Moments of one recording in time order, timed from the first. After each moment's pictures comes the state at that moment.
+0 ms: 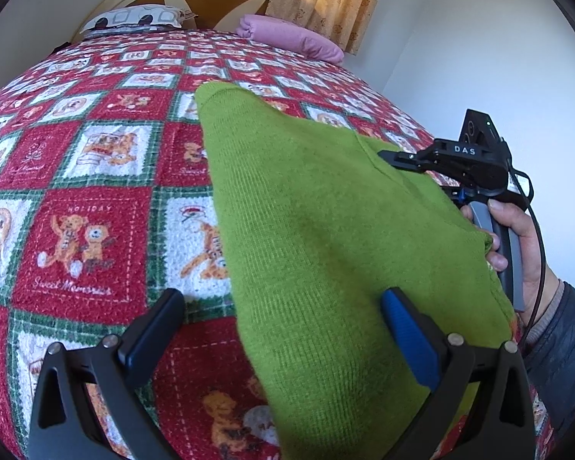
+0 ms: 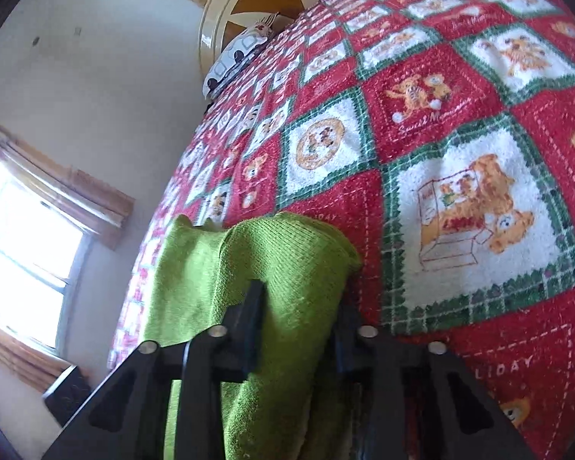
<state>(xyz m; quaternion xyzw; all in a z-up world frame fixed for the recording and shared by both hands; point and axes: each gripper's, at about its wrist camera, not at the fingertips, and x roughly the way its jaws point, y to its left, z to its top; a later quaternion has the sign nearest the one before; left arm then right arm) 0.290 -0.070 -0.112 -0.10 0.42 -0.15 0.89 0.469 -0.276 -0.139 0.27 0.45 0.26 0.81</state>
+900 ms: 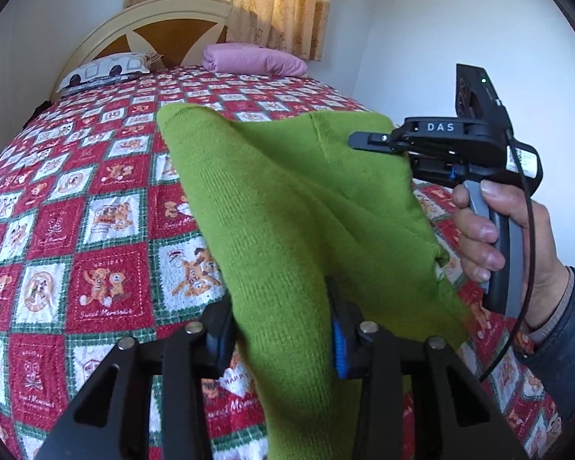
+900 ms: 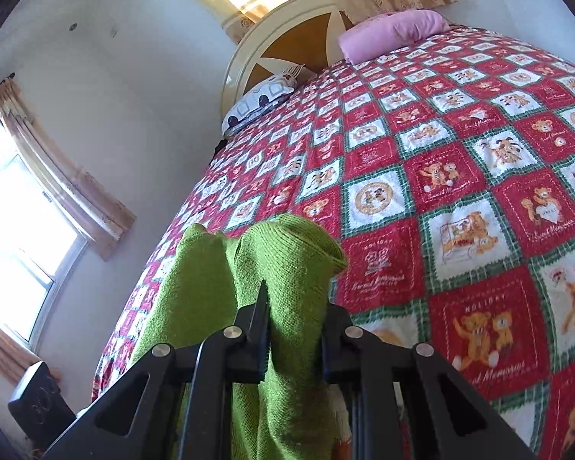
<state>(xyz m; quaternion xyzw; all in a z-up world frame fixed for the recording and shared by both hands) 0.246 -0.093 -0.044 -0.01 0.38 -0.18 0.91 0.381 -0.260 -0.041 0.23 0.36 0.24 0.87</state>
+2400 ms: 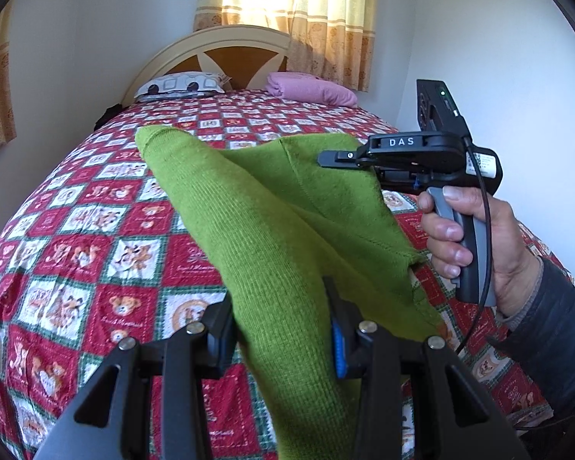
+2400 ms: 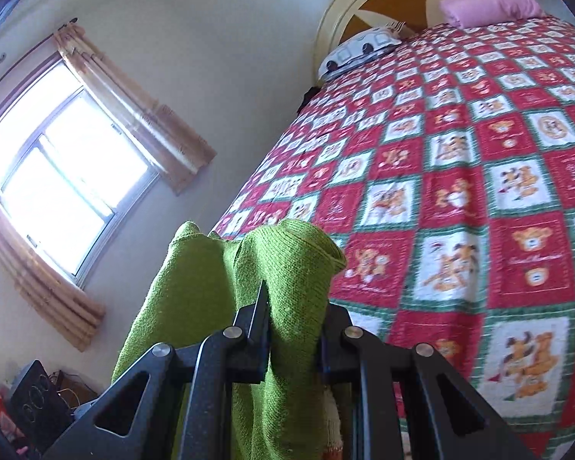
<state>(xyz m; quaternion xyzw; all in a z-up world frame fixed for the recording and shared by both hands) 0.089 0.046 -0.014 -0.03 0.33 -0.09 0.94 0.277 -0.056 -0.028 0.20 0.38 0.39 0.81</state>
